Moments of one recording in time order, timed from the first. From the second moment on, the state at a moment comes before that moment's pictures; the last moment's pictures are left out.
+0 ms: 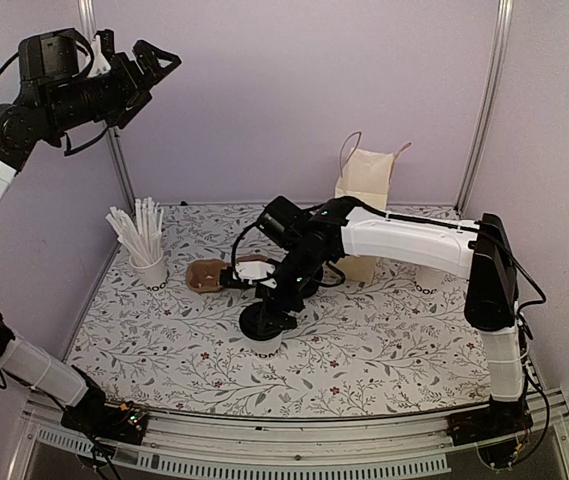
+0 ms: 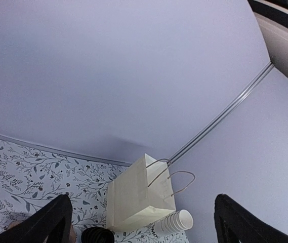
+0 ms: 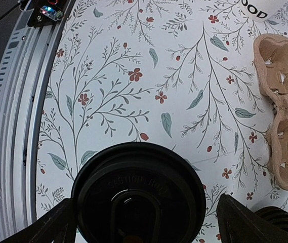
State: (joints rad) left arm -0.53 1.40 2.00 -0.69 -0.07 -0.68; right arm 1.01 2.15 1.93 -0.90 -0.37 -0.59
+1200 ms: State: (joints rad) left arm -0.53 1.39 1.96 -0.62 0.02 -0.67; right arm 1.01 2.15 1.93 -0.91 -0.37 -0.59
